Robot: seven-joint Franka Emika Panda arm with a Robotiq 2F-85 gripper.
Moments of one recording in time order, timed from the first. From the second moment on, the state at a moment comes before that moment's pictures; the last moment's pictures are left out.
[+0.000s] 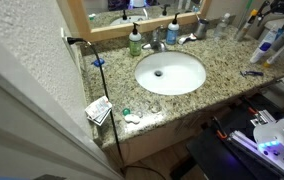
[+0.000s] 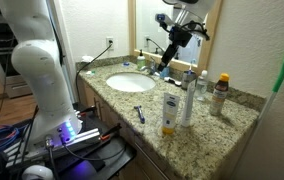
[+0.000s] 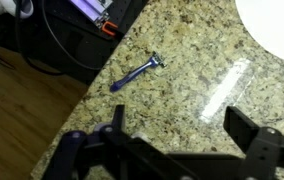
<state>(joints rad) -0.32 0.02 -0.38 -2.01 0.08 1.61 0.40</state>
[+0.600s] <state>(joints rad) -0.43 -0.15 -0.47 -2.10 -0.01 1.67 0.30</state>
